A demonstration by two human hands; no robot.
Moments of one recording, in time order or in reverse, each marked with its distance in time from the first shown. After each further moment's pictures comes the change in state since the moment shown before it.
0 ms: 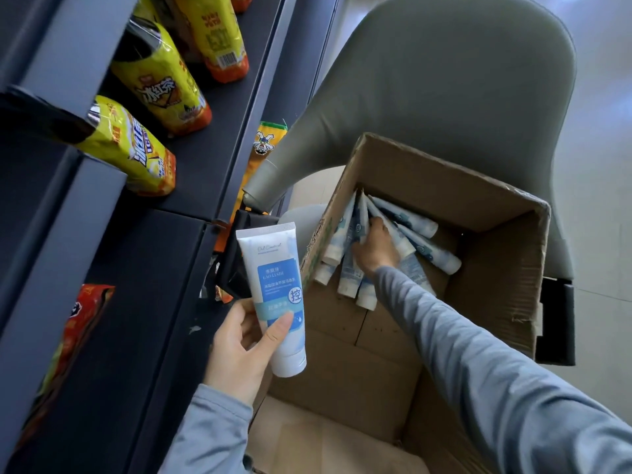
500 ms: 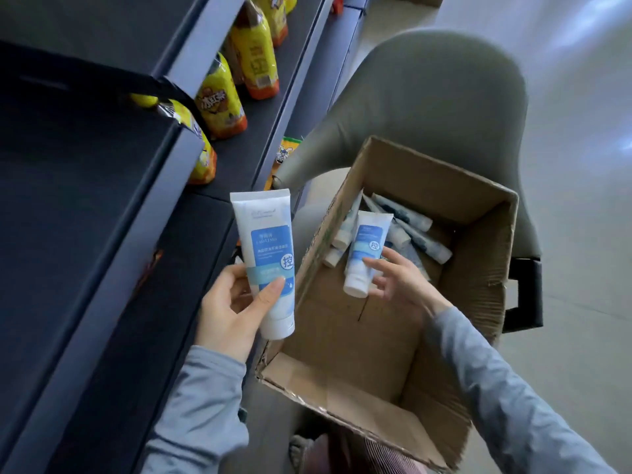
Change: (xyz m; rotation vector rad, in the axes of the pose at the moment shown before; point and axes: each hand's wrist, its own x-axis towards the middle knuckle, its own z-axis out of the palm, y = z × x) left_hand -0.072 0.024 -0.032 0.025 0.126 0.263; right_hand -0.138 0.028 -0.057 1.187 -0.580 0.057
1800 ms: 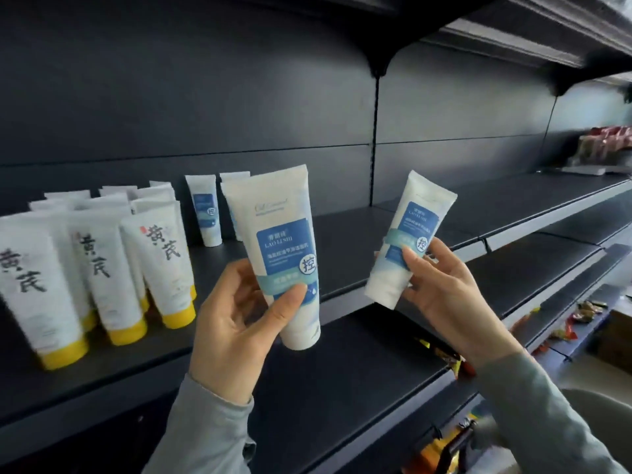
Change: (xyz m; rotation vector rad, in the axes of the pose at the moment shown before) left_hand -0.397 0.252 -0.266 -0.196 0.653 1.019; right_hand -0.437 -0.090 0.377 -0.248 -1.100 -0.724
